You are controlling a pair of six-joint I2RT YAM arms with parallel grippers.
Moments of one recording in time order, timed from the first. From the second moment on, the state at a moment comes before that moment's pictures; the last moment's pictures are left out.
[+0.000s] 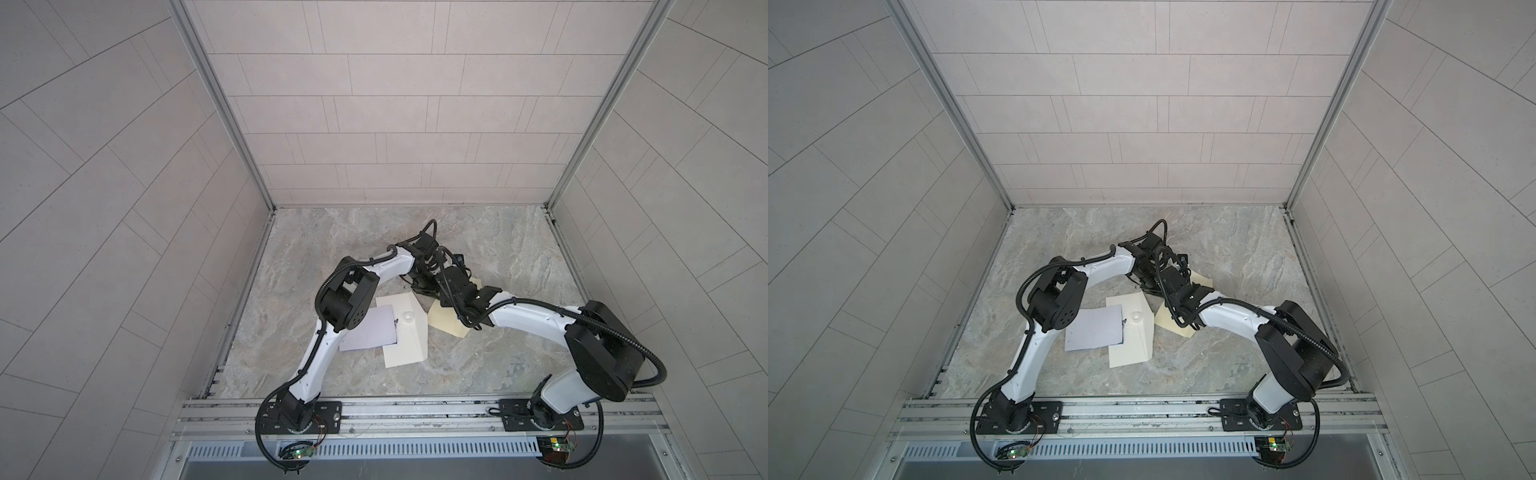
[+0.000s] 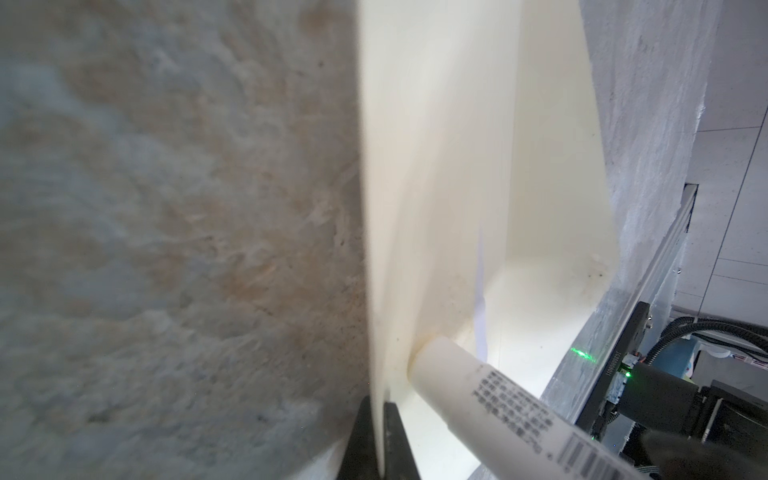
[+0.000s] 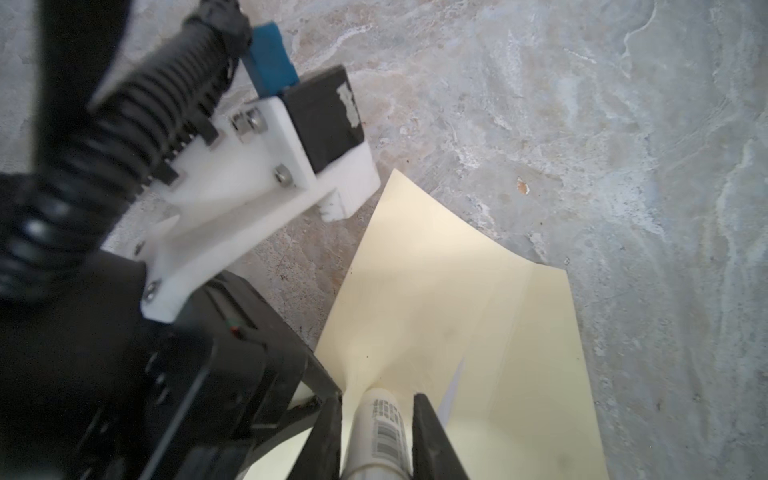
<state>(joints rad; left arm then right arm) -0.66 2.34 1.79 -0.72 0.57 -0.24 0.69 1.55 0.86 -0.26 0.47 0.61</state>
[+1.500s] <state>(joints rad) -0.66 2.25 1.63 -0.53 0.45 -0.31 -0.16 1.05 0.26 -0.09 -0.21 0.97</state>
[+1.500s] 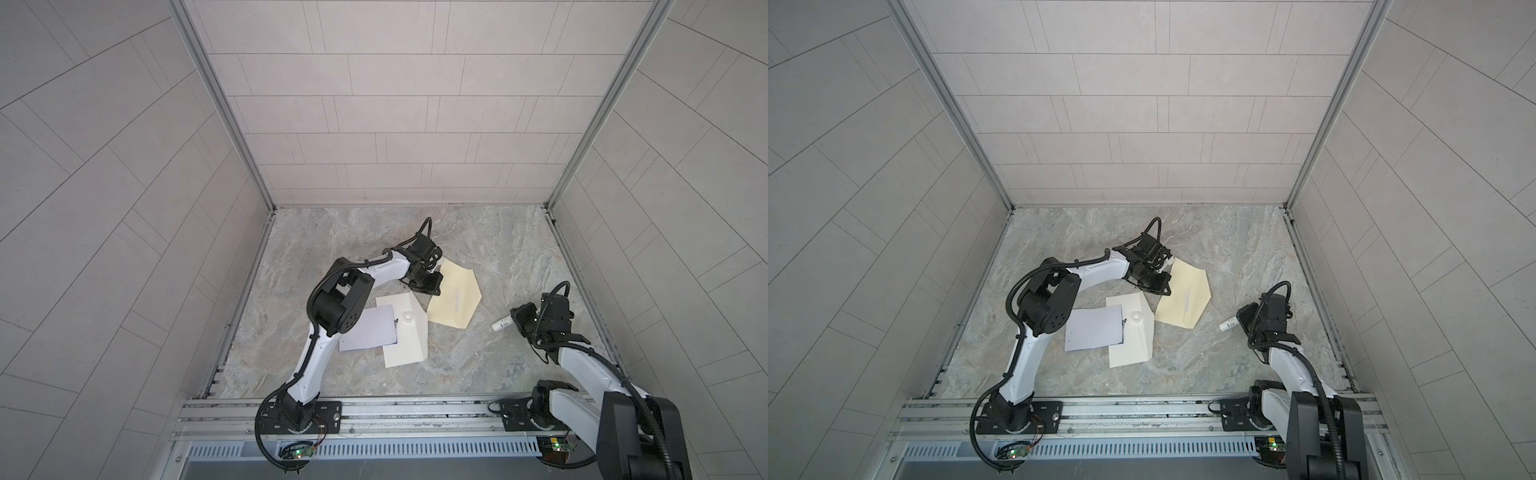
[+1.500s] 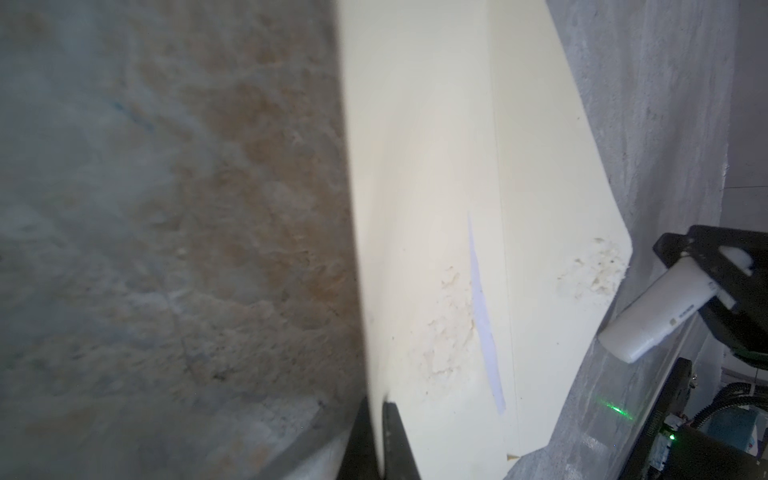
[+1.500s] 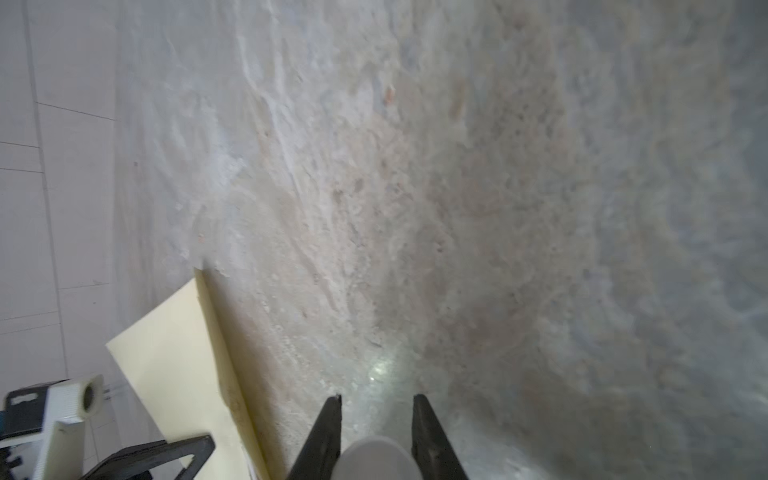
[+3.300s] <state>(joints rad) -0.67 2.24 1.65 -0.57 0.40 -0.30 0.39 1.71 0.92 -0.16 -0.11 0.77</state>
